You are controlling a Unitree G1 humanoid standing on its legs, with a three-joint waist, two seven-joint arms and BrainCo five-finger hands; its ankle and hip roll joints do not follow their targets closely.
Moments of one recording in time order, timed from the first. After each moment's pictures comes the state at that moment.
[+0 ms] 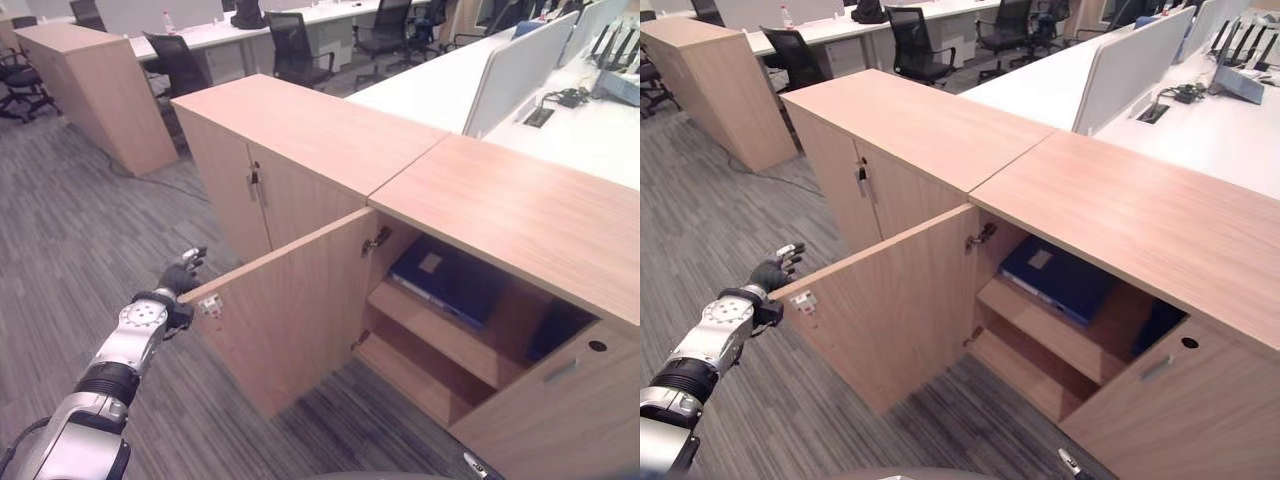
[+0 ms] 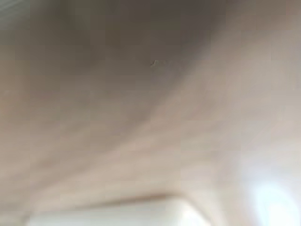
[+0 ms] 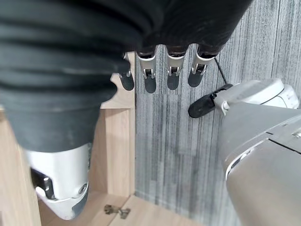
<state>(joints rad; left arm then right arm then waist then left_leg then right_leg) -0.39 0.68 -0.26 0.66 -0.39 0.00 -0.07 0.07 -0.28 -0.12 1.30 0.63 0.05 0.13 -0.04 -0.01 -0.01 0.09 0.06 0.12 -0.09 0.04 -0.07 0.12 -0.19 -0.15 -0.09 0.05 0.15</state>
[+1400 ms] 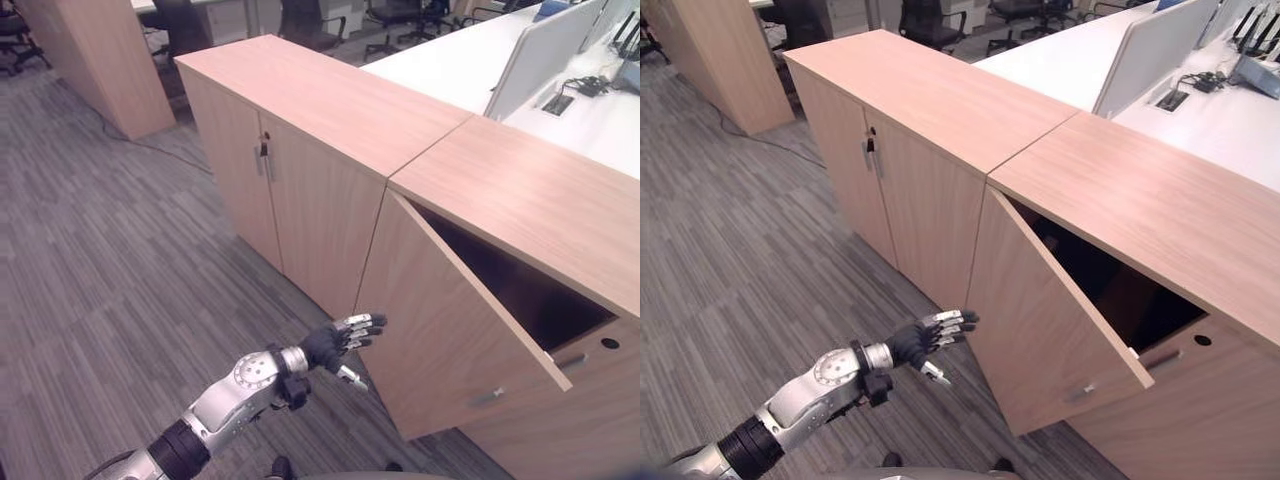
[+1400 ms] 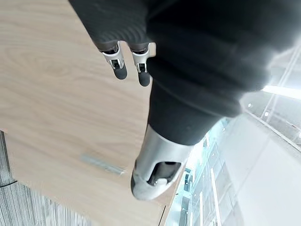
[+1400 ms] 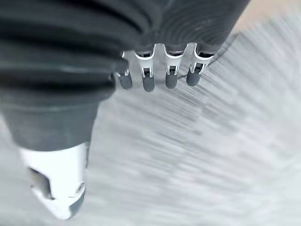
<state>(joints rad) -0.15 0.51 -0.68 -0.04 -0.60 0.09 -0.34 0.13 -0.29 0.61 1.40 -0.85 0.07 0.26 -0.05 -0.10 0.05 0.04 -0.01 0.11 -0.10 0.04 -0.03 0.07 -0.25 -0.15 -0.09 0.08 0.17</state>
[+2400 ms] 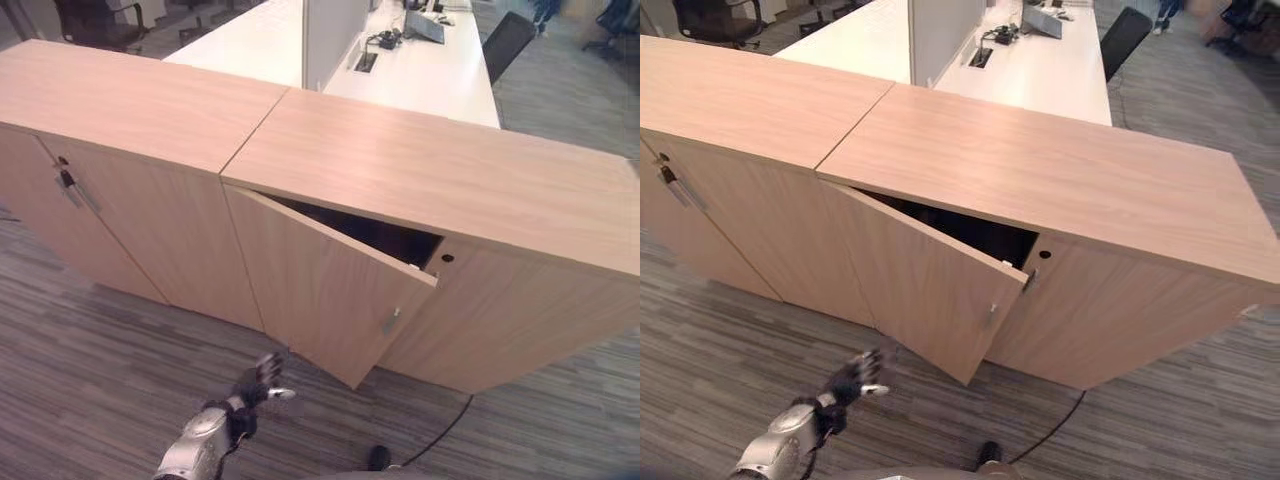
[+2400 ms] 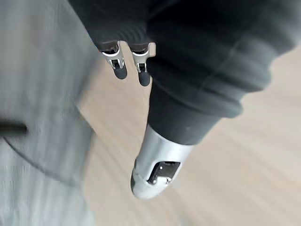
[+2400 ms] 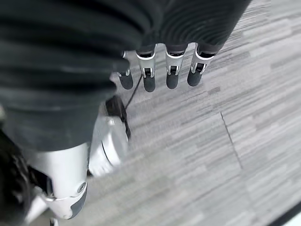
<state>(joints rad) 0.11 0.35 -0.19 0.61 -0.45 0.07 -0.14 0.01 -0.27 0.43 1.29 -0.41 0.11 0.12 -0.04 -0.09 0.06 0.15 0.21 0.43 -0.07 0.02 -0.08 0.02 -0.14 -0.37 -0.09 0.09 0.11</state>
